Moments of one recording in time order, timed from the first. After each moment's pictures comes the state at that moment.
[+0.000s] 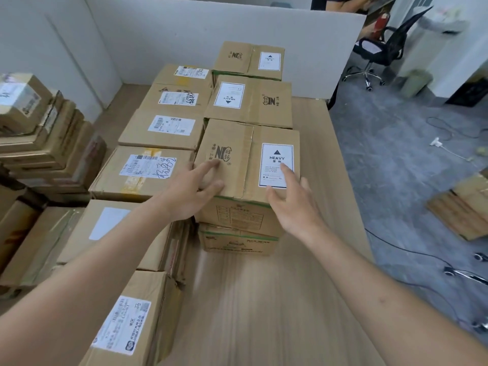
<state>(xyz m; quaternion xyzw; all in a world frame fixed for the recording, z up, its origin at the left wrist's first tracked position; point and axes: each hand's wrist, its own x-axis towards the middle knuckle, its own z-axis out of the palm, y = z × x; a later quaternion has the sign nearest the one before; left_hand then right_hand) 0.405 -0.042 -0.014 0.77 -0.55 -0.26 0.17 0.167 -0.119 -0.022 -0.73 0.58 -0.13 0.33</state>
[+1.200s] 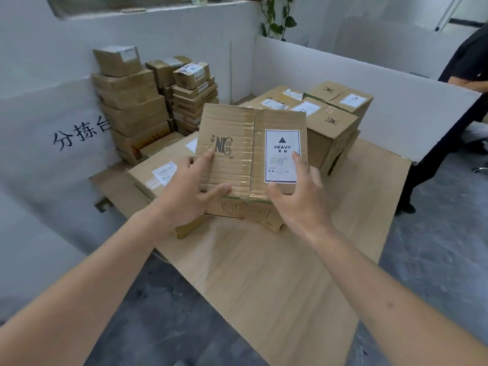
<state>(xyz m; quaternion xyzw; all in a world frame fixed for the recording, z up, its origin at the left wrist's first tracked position) 0.146 0.180 0.054 0.88 -0.31 -0.07 0.36 0.012 -0.029 0.044 -0.88 0.27 -0.22 0.34</state>
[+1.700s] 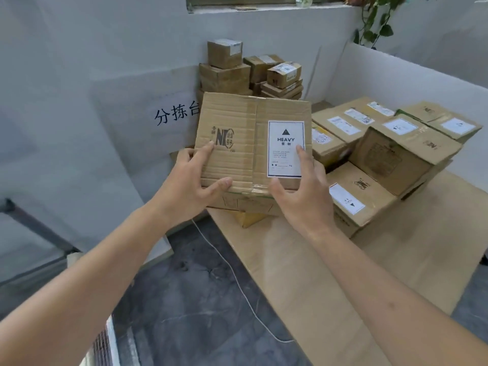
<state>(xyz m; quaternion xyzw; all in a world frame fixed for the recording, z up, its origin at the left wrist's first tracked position) 0.163 0.372 0.058 0.91 -0.19 0.01 0.38 0.093 0.134 0.046 -0.91 0.13 -0.22 0.33</state>
